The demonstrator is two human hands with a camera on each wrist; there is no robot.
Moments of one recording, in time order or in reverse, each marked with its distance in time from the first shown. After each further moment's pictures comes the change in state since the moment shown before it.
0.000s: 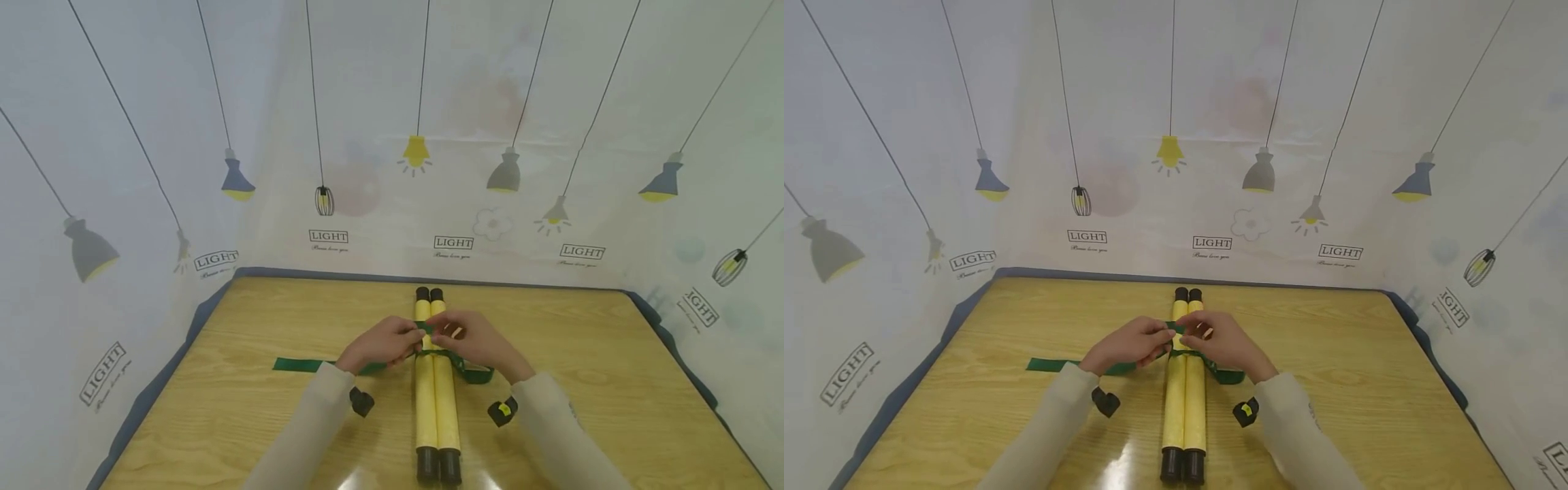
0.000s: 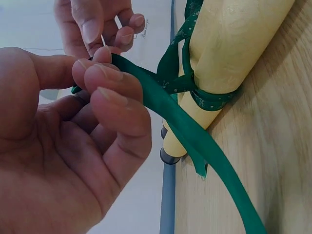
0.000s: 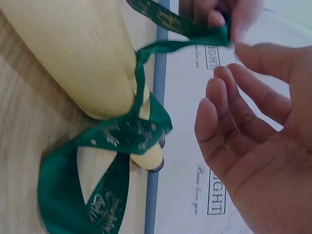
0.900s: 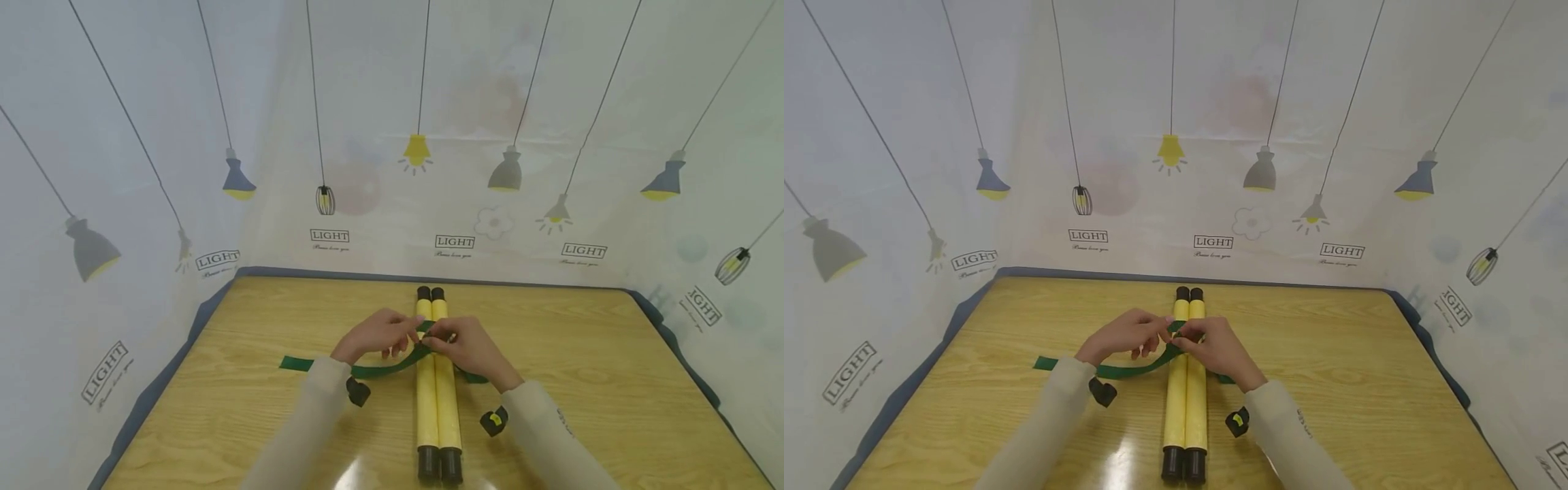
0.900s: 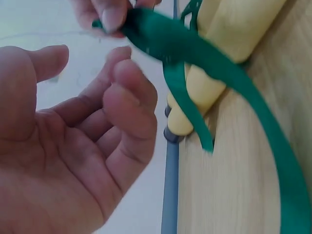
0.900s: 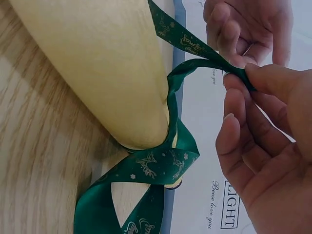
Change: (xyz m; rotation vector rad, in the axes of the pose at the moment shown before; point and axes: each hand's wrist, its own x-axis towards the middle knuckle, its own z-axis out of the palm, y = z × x) left_hand 0.004 -0.006 -0.016 0.044 0.062 -0.040; right_hand 0.000 -0.004 0.022 -0.042 0.101 -0.017
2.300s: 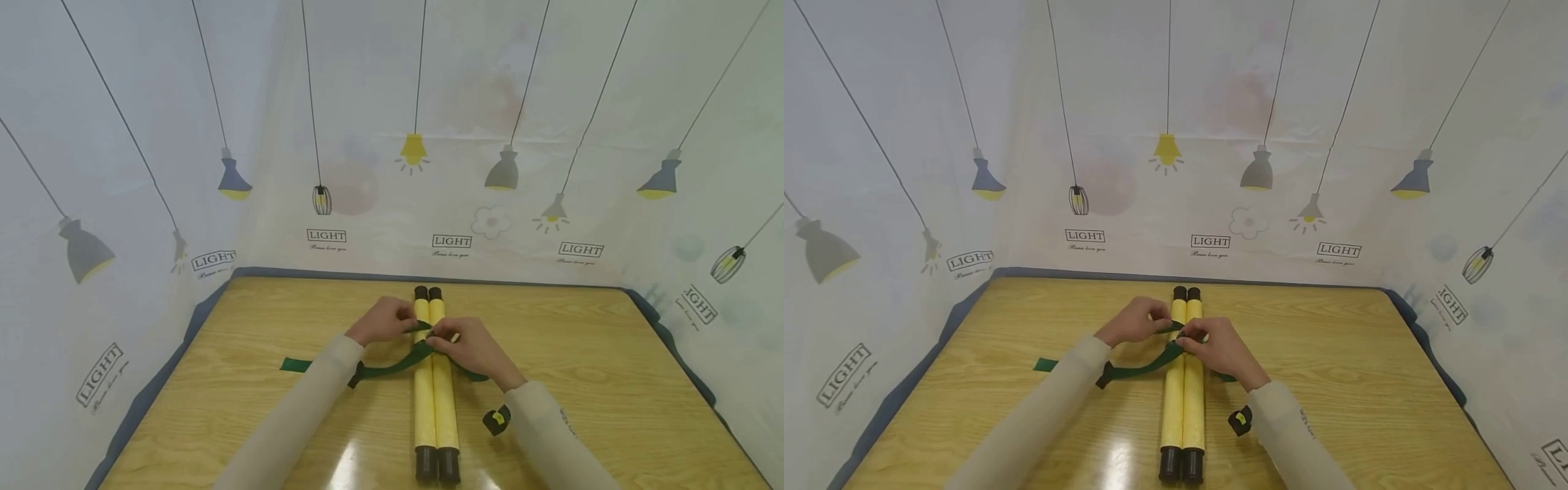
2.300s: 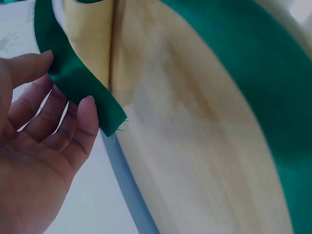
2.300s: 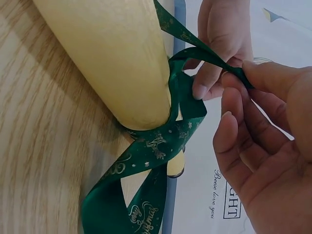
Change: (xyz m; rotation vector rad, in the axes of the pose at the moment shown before) left_hand 0.058 -0.037 -0.002 0.326 0.131 0.139; right_hand -0.004 0.011 -0.005 -0.001 -0.002 0.019
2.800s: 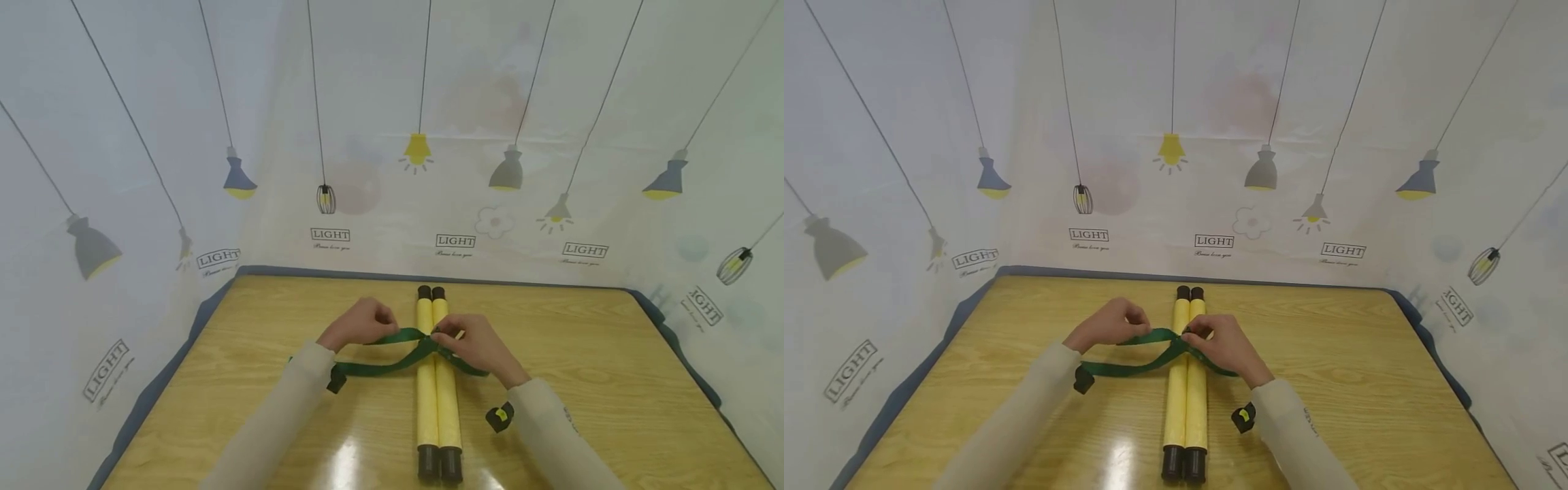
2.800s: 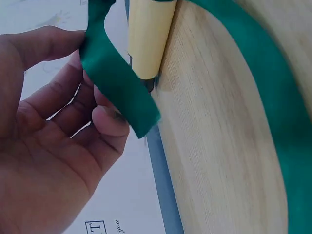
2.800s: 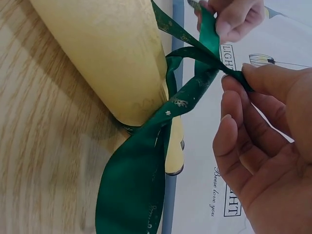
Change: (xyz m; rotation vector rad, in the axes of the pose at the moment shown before) left_hand -0.049 0.007 -0.038 -0.059 -0.059 -0.086; right_hand 0.004 0.000 -0.001 -0.010 0.021 0.055
